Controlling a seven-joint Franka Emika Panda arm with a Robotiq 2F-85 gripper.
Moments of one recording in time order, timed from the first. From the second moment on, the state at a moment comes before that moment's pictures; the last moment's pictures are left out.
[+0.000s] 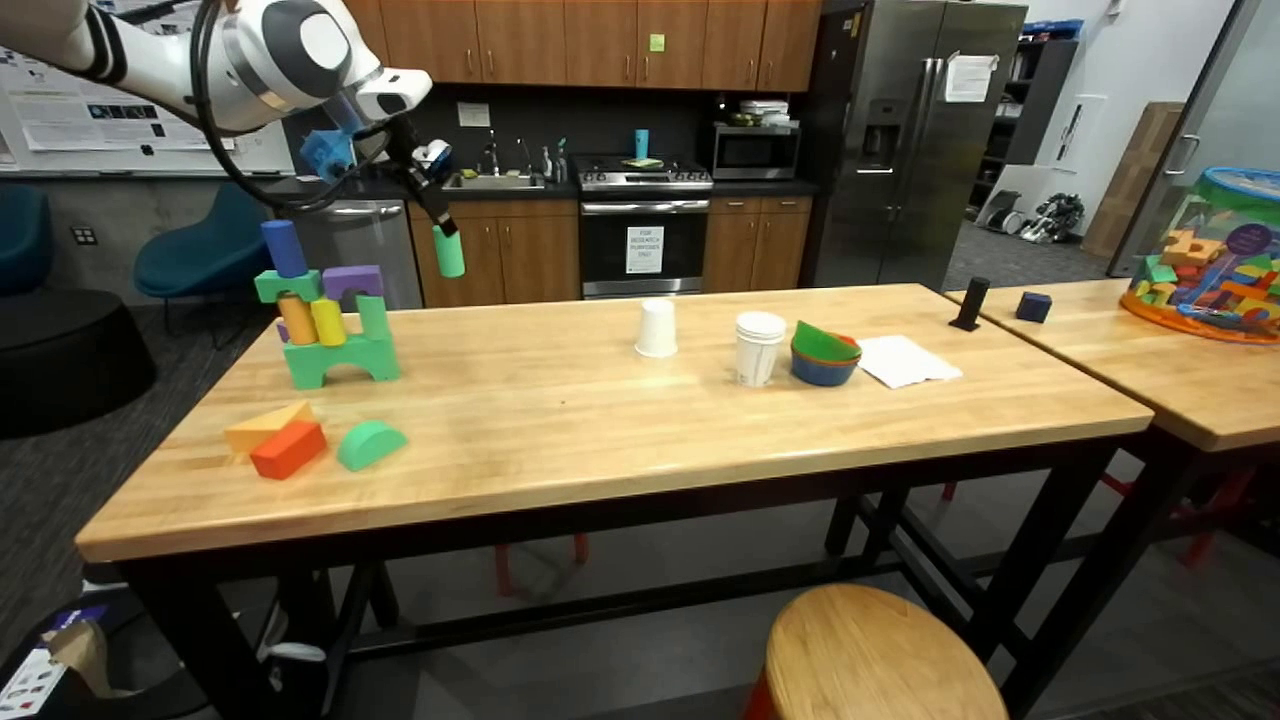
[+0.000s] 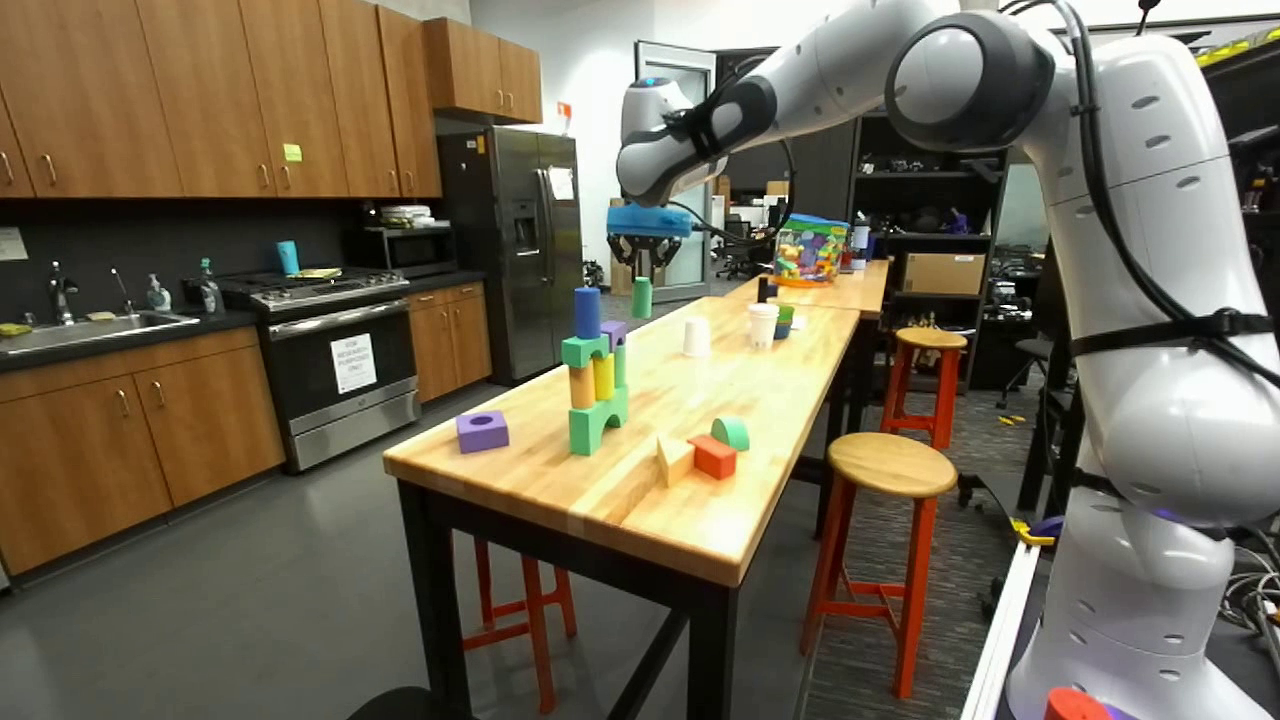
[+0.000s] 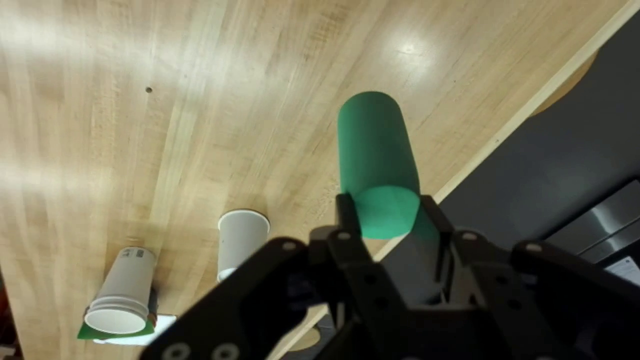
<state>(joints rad) 0.00 0.34 -0.20 -1.51 -0.25 2.23 0.86</state>
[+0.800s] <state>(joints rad) 0.02 0.34 -0.20 -1.49 -0.30 2.13 1.34</state>
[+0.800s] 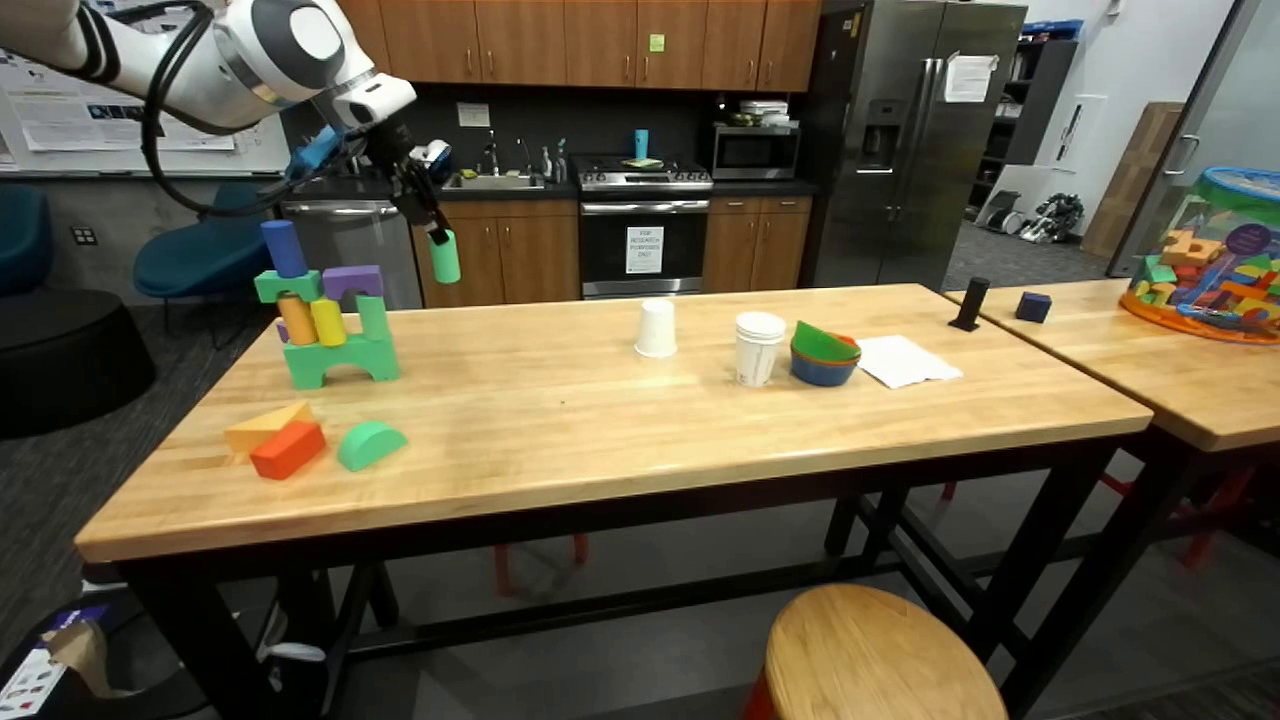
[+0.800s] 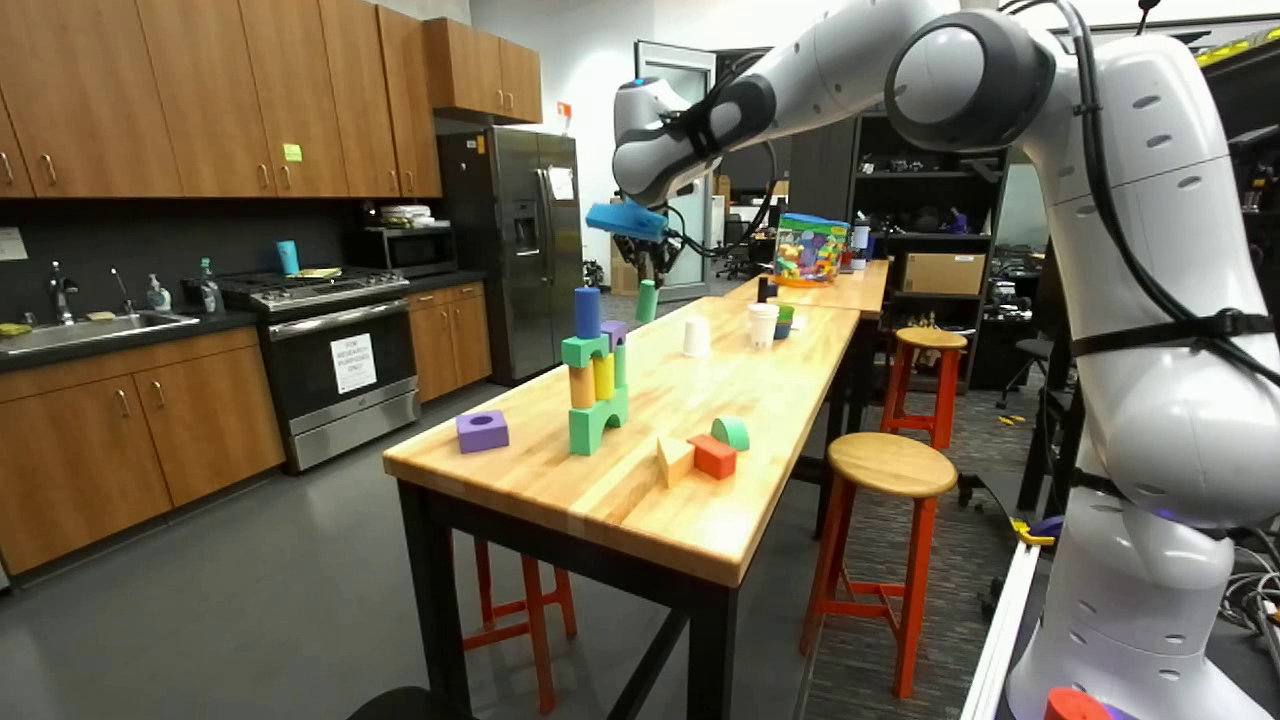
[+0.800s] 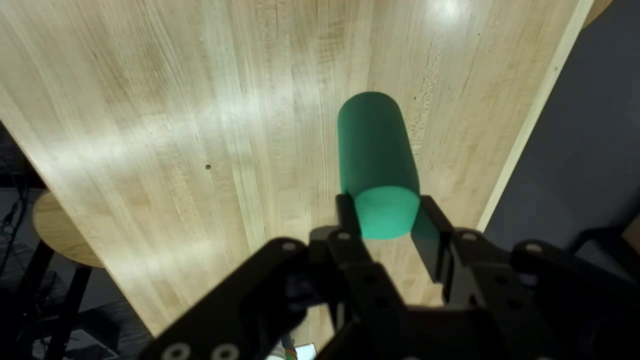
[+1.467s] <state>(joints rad) 0.04 0.33 -0.19 -1.49 -0.34 2.13 1.37</state>
